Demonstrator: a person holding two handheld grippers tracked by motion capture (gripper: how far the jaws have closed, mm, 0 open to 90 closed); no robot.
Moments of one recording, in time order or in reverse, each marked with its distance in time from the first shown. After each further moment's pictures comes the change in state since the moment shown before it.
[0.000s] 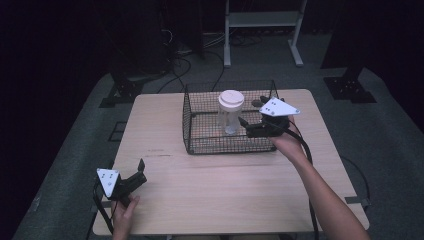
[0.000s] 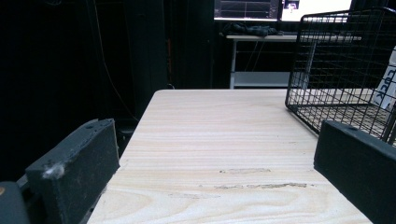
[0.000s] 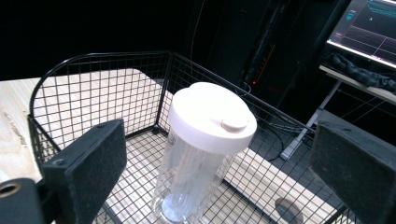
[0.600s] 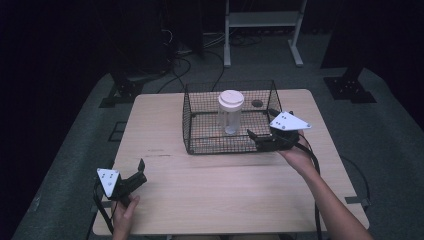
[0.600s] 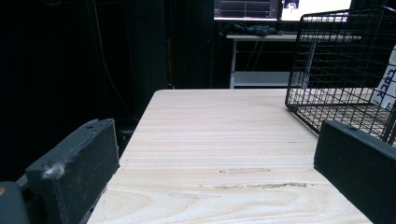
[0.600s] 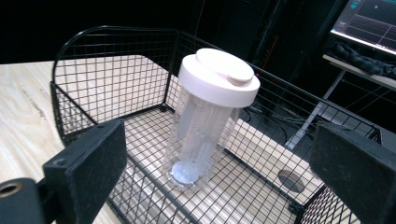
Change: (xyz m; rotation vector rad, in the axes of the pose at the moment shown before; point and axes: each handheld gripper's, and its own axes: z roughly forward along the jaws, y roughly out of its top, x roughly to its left) left arm 0.000 0.000 0.000 0.000 0.001 0.000; right arm 0.004 -0.029 -0.030 0.020 0.012 0.012
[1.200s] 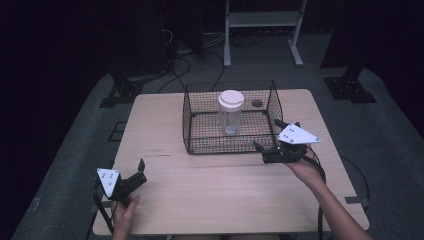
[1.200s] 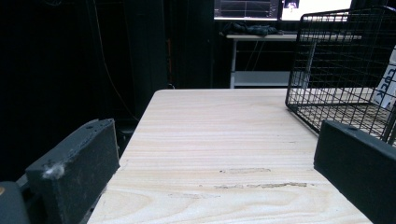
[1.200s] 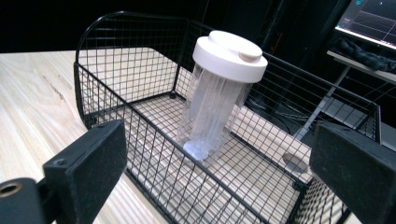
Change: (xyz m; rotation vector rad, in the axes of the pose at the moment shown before) left arm 0.000 0.000 0.000 0.001 0.001 0.002; right arm 0.010 -0.020 -0.028 0.004 0.015 -0.002
